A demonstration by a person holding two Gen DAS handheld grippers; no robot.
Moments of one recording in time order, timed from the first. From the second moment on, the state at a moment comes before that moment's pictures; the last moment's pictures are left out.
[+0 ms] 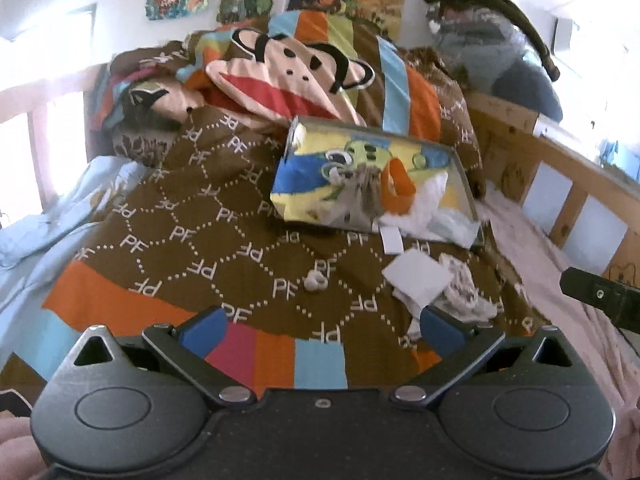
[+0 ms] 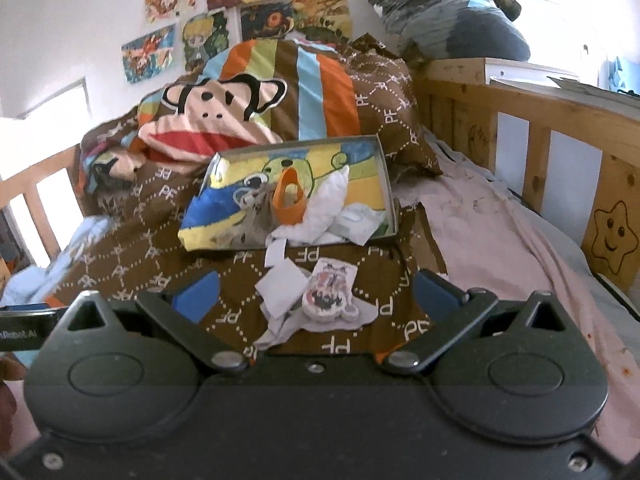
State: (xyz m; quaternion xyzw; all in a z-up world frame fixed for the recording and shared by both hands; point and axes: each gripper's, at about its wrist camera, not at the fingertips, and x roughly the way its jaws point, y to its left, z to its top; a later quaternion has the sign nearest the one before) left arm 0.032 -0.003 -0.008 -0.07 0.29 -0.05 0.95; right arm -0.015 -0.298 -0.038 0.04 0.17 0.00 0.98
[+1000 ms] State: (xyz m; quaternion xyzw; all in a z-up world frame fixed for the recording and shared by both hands) left arm 0.046 -0.011 -0.027 -0.04 0.34 -0.04 0.94; right arm 0.019 -0.298 -0.062 0.06 0.25 -0.03 0.97
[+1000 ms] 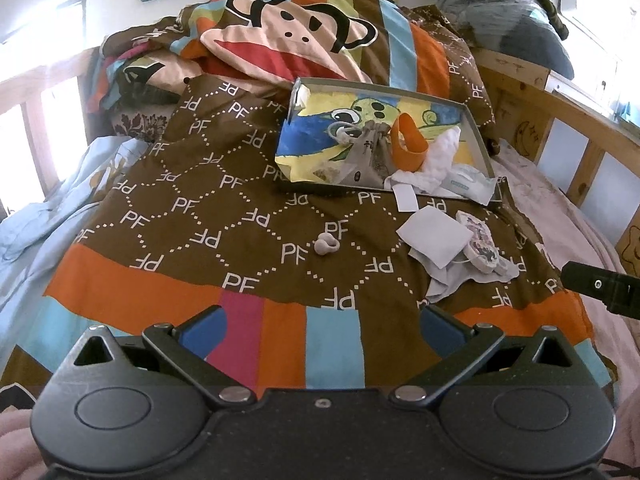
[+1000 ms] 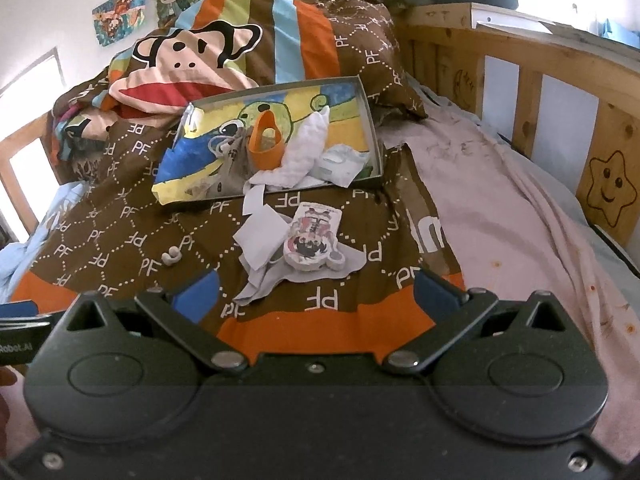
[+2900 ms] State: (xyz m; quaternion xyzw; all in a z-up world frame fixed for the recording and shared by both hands) left arm 0.098 -0.002 -0.049 -0.07 0.36 -0.04 0.93; right arm 0.064 -0.289 -0.078 0.04 0.31 0.04 0.95
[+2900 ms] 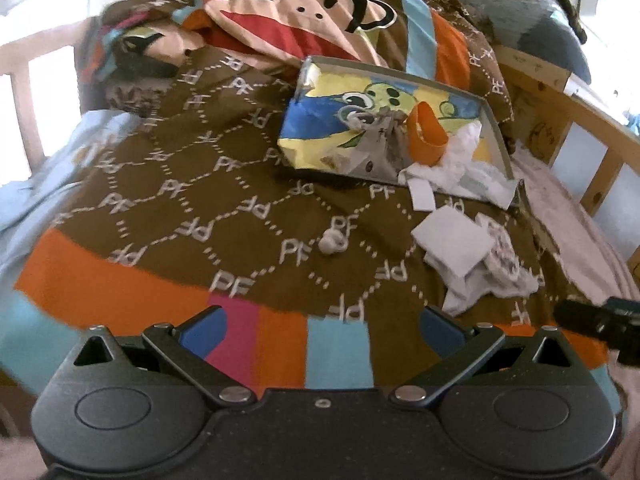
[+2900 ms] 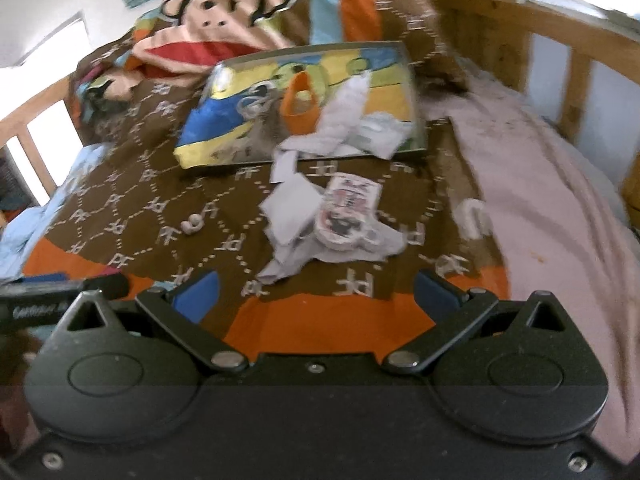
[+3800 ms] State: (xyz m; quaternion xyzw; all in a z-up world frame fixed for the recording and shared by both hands) left arm 0.218 0.002 -0.101 -0.06 0.35 -0.12 0.93; right arm 0.194 -0.232 -0.137 -0.20 0.23 0.12 0.95
